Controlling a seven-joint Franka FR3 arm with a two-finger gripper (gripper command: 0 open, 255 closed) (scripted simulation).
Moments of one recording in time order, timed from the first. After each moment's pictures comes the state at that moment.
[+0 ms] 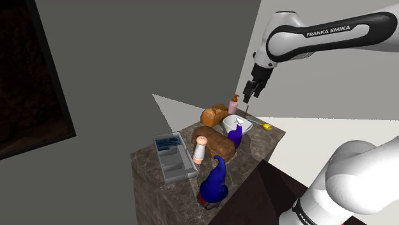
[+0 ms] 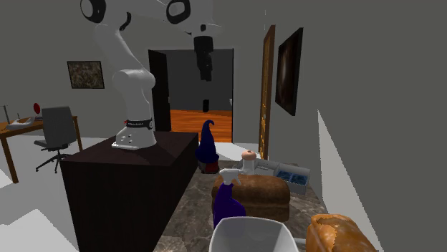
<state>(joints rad) -0.08 -0.54 -0.22 -2.44 -0.18 2.00 -0.18</state>
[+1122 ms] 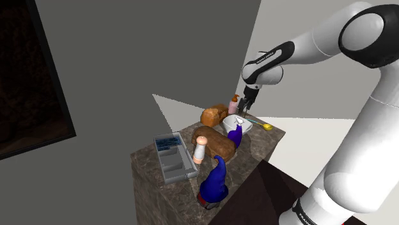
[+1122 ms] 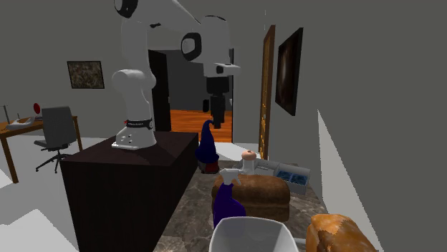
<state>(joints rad) -0.12 0.08 -0.46 -2.22 0.04 2.35 -0.58</state>
